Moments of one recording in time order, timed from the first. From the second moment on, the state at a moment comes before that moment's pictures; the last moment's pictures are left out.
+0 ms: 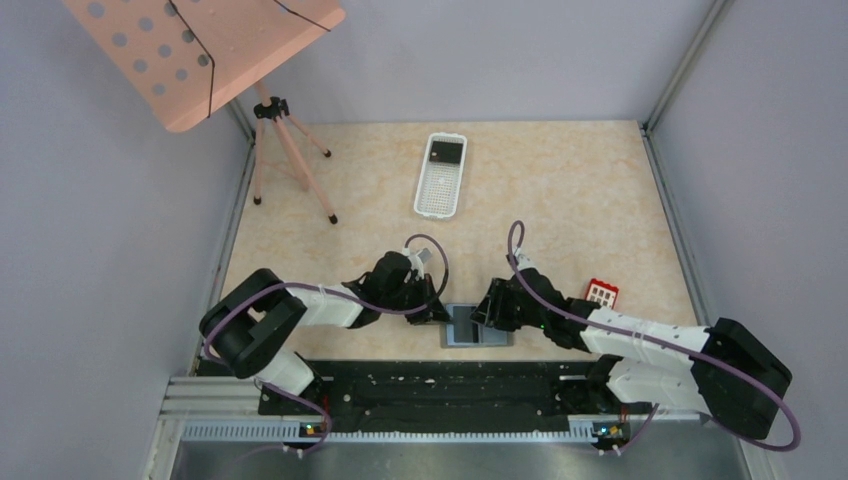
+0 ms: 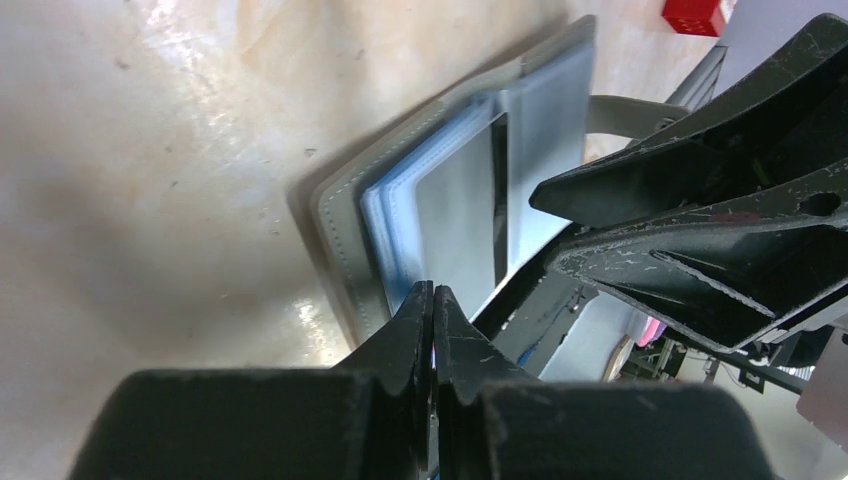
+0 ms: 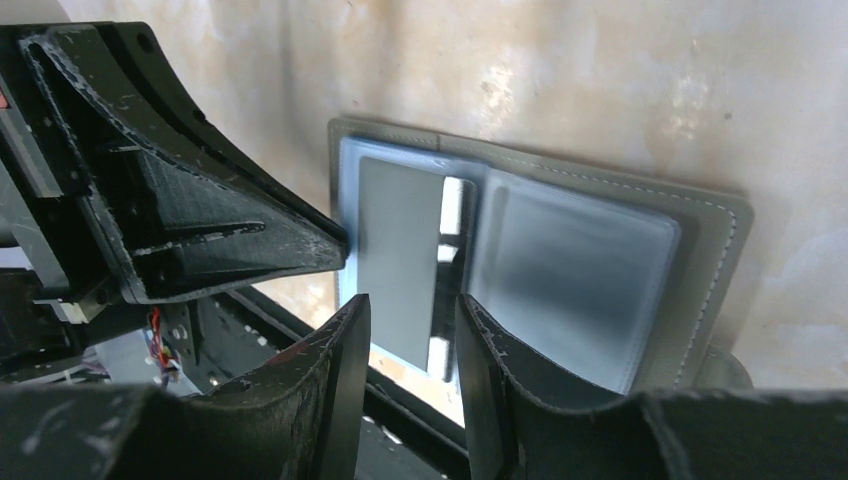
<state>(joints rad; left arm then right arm) -0.76 1.53 0.48 0.35 0.49 -0.95 0.86 1.09 0.36 0.03 -0.03 0.95</state>
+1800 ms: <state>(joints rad) -0.76 1.61 0.46 0.47 0.51 -0.97 0.73 1.16 0.19 0.35 -0.23 0.93</state>
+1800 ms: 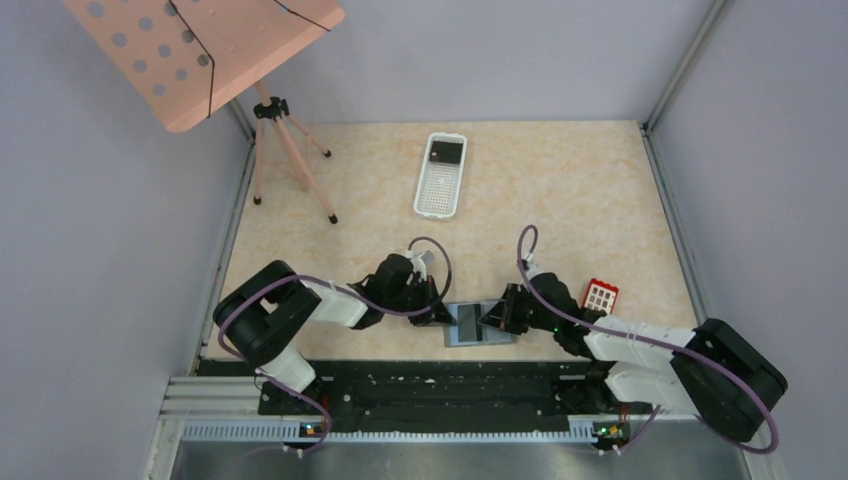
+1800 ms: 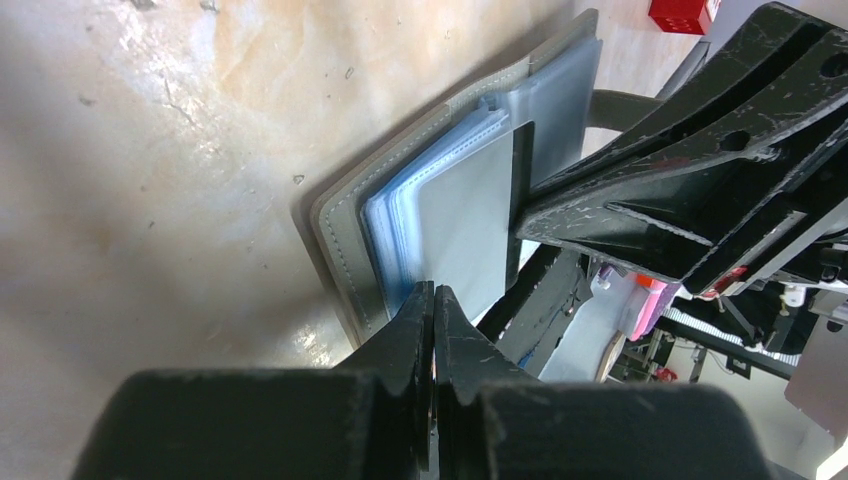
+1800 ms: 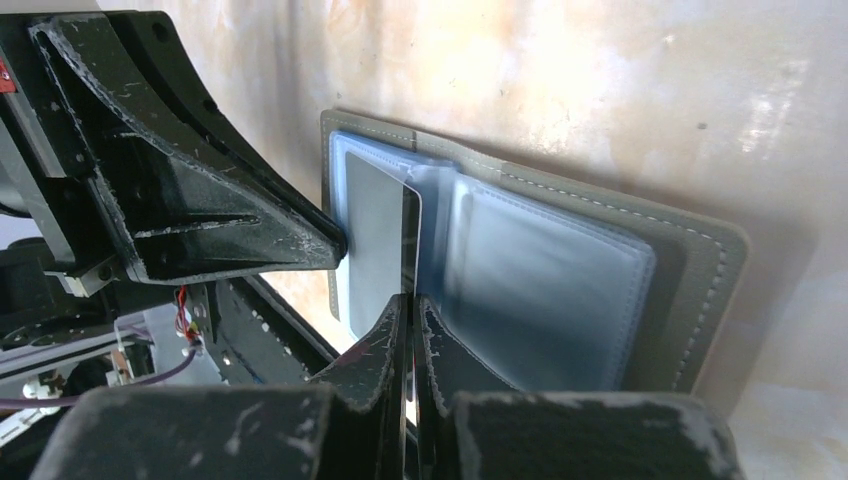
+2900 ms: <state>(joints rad) -0.77 1.40 0.82 0.08 0.31 -0.65 0.67 0.76 0.51 -0.37 0.04 1.20</state>
